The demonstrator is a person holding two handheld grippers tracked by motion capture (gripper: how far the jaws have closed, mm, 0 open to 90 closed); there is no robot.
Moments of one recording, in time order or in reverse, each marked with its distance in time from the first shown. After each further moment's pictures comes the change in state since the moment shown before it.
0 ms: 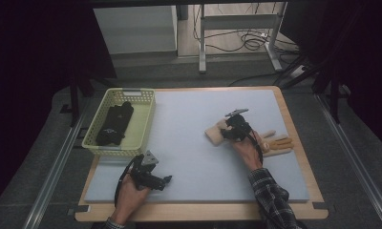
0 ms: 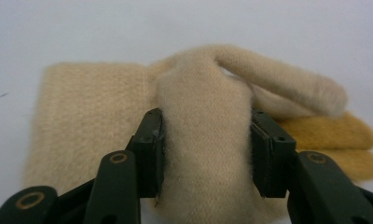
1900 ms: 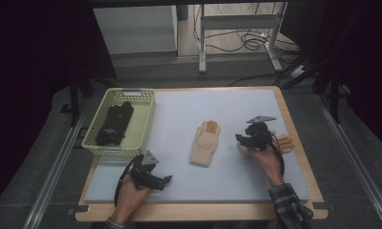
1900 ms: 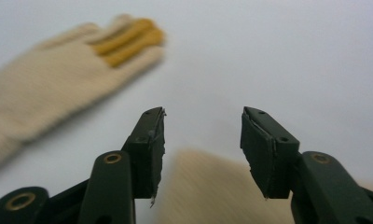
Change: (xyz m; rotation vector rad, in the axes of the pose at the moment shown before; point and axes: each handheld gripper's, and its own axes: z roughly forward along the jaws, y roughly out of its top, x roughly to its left) left arm 0.000 0.000 0.000 0.002 0.000 0.000; right arm -0.025 -0.040 -0.068 -0.093 0.038 0.070
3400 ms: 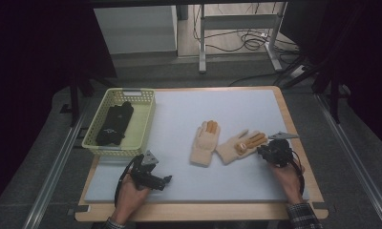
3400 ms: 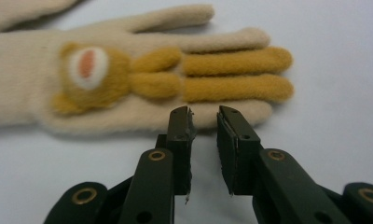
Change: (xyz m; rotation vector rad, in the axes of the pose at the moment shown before) left arm 0.000 0.000 0.000 0.000 0.000 0.000; right arm -0.033 -0.066 -0.028 0.024 -0.036 0.066
